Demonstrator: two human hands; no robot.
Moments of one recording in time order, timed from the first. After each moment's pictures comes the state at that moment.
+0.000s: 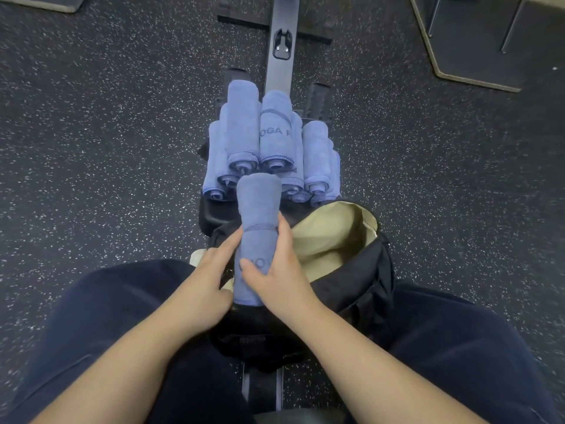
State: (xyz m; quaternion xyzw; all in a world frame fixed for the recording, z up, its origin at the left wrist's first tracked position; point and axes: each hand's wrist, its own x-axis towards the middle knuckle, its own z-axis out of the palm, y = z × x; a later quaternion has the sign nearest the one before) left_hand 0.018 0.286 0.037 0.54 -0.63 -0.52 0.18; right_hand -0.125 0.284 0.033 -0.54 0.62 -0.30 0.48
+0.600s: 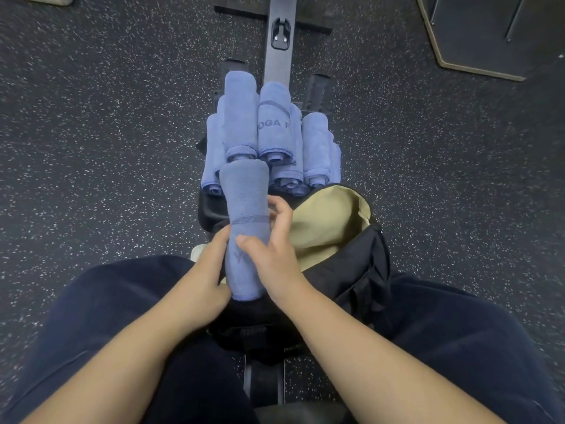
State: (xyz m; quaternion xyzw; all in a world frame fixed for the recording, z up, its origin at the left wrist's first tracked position) left_hand 0.017 0.290 0.042 0.51 -0.62 -0.55 0.25; right_hand -0.114 0.270 0.042 -0.45 0.52 -0.45 0.57
